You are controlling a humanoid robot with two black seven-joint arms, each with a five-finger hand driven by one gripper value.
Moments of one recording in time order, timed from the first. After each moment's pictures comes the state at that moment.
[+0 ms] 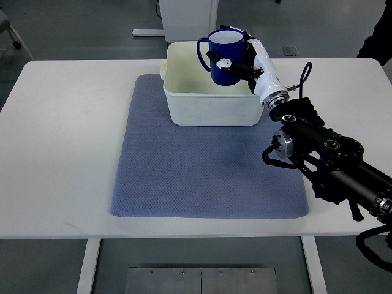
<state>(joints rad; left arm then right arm) -0.06 0.00 -0.10 -0.15 0.08 0.06 -0.04 0.94 -0.01 0.54 0.73 -0.49 -0.19 0.48</state>
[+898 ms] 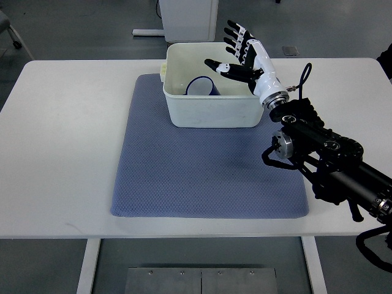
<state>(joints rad) -0.06 0.00 -0.10 -0.15 0.08 0.06 -0.04 0.95 -0.01 0.54 0.74 -0.48 -0.19 0.48</state>
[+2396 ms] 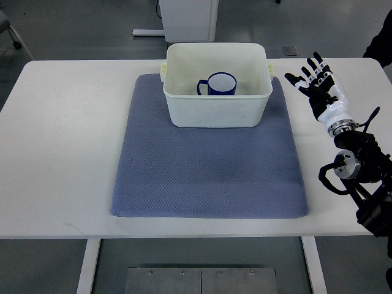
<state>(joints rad) -0.06 0.00 -0.10 -0.15 0.08 0.06 -0.04 0.62 -0.16 0.98 0.84 -0.48 -0.02 0.35</state>
